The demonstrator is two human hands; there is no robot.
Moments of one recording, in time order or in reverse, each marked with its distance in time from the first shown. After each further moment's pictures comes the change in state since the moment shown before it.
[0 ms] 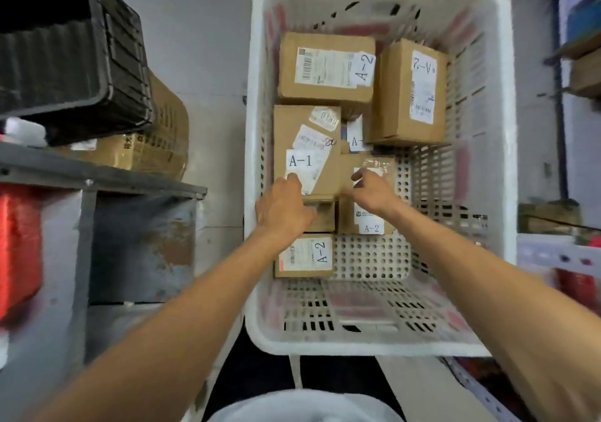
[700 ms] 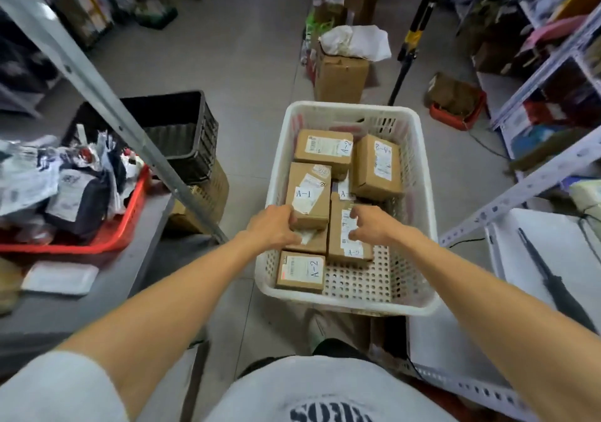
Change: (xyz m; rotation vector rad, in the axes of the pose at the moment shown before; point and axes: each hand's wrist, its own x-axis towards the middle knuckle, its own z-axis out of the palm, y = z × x) left_hand -0.199 0.007 -0.038 0.053 0.079 0.185; right_hand -0.231 0.014 -0.045 -0.525 0.091 -0.422
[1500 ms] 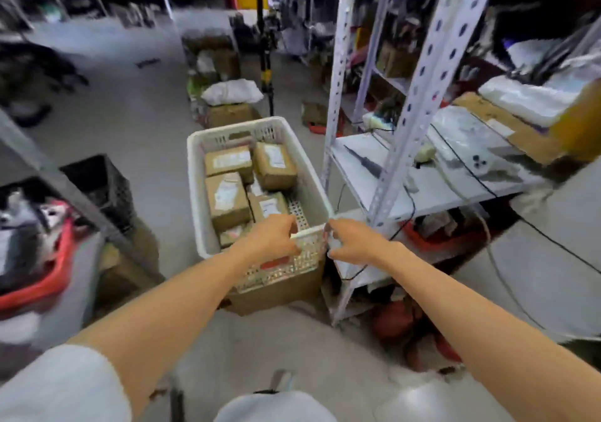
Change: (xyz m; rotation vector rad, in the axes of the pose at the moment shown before) left_hand -0.193 0.113 0.104 0.318 -0.035 0.533; right_hand -0.329 0.013 0.105 0.040 0.279 0.121
